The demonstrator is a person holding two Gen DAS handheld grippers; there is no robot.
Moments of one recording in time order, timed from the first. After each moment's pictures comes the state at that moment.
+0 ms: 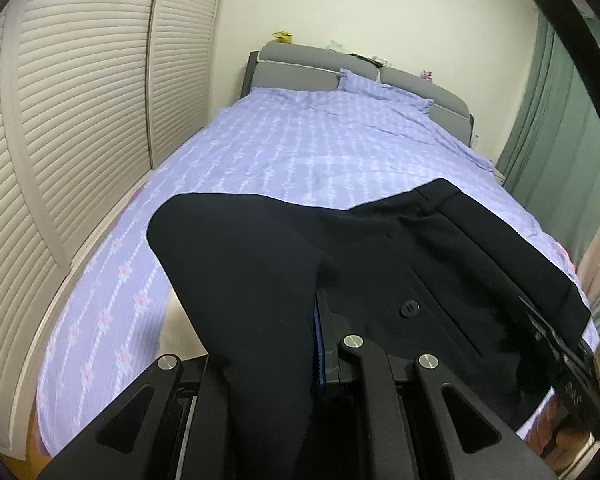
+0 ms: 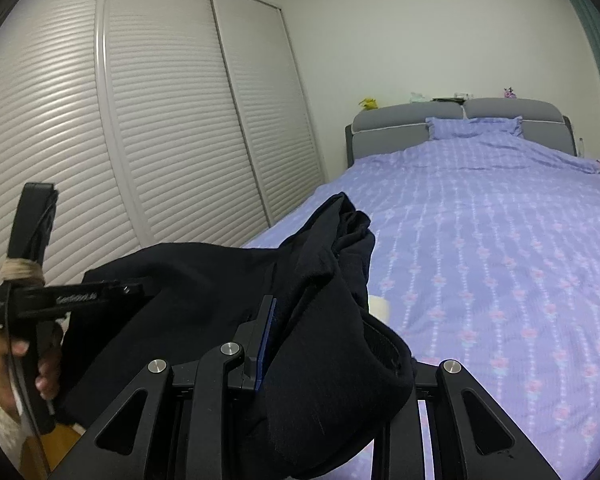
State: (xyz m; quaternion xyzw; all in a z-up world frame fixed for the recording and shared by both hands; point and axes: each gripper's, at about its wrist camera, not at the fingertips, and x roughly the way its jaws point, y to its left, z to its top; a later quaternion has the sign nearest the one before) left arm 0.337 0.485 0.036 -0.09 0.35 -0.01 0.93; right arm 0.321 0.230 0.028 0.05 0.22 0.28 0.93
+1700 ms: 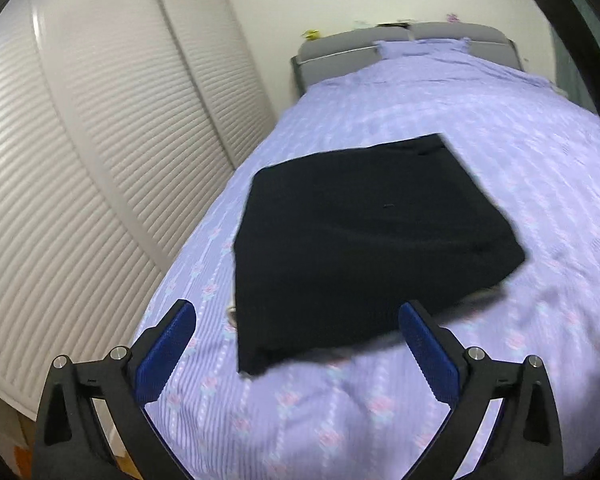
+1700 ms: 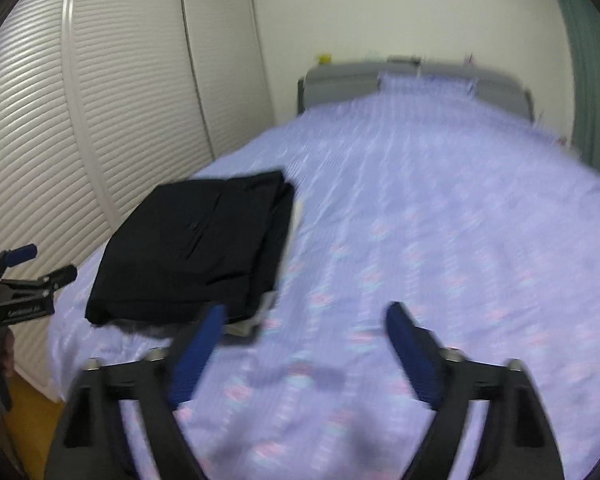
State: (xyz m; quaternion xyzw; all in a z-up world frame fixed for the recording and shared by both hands) left arm 0.212 0.379 -0.019 0.11 0.35 0.15 0.92; right arm 0.239 0.121 -0.012 -0.01 0.29 0.19 0.94
